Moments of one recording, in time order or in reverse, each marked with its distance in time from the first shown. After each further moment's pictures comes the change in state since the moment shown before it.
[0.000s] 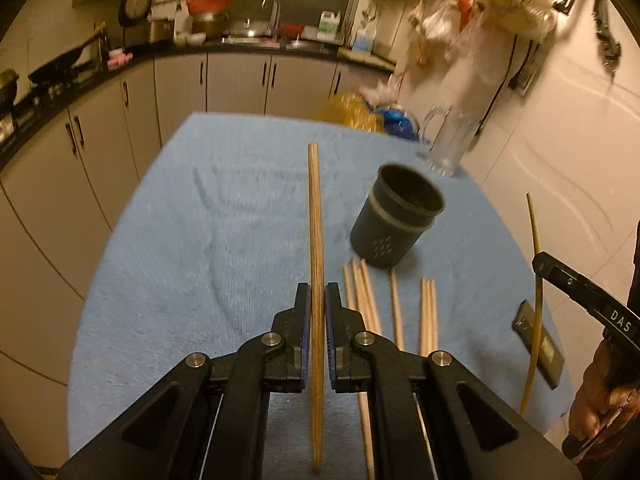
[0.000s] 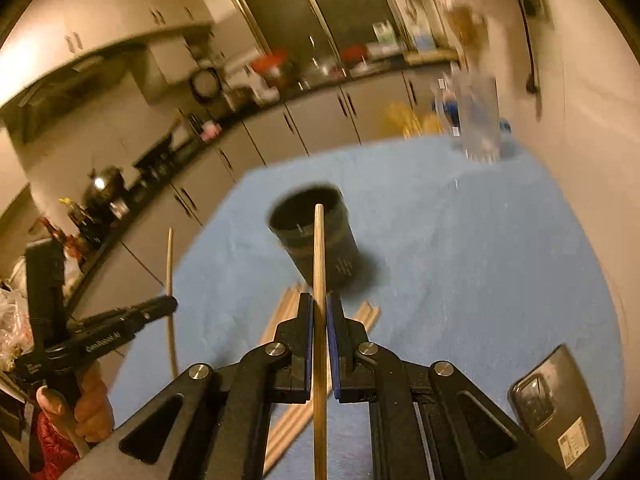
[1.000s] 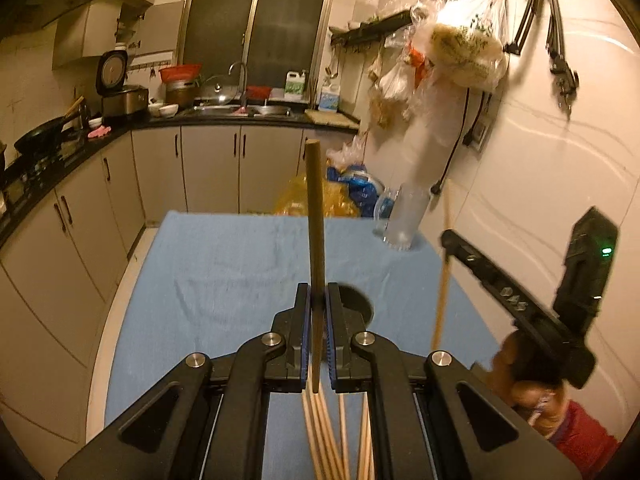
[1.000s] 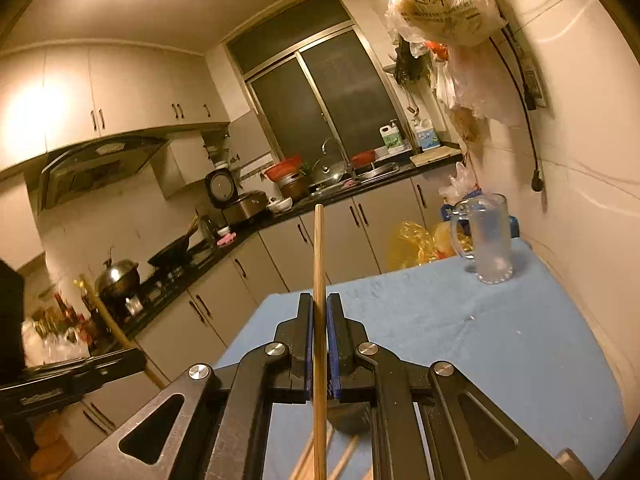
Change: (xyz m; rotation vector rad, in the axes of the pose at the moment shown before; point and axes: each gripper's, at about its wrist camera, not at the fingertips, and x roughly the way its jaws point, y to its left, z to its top) left arm -0.083 -0.049 0.096 0.089 -0.183 -0.067; right arm -0.002 0.022 0.091 0.027 -0.342 0.033
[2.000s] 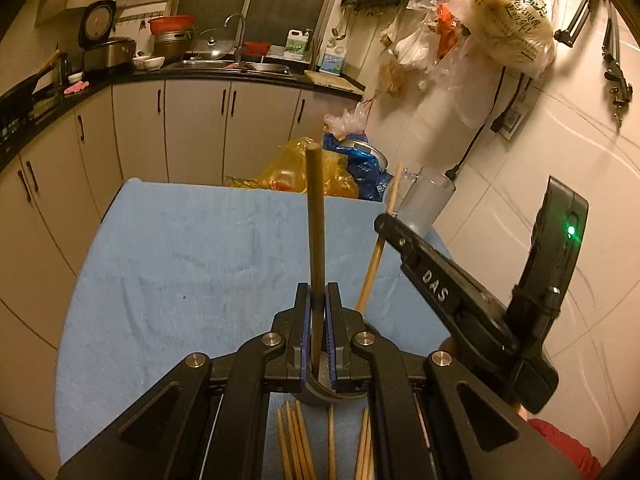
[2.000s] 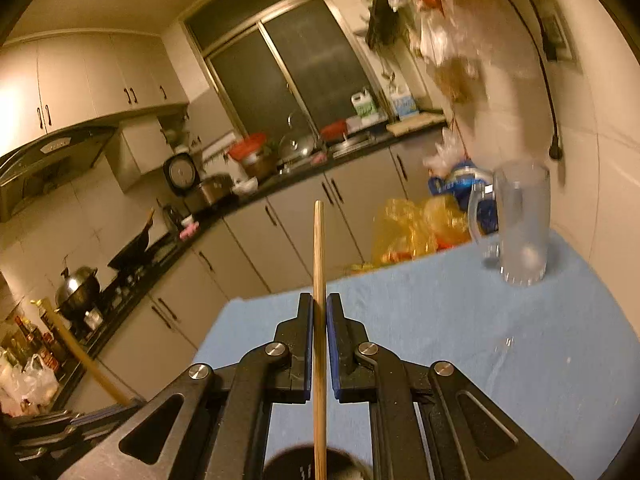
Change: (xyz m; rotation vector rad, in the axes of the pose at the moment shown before) left arm 0.140 0.014 0.021 -0.078 0.146 -0.046; right arm 0.152 -0.032 0.002 0.059 0.129 -0.106
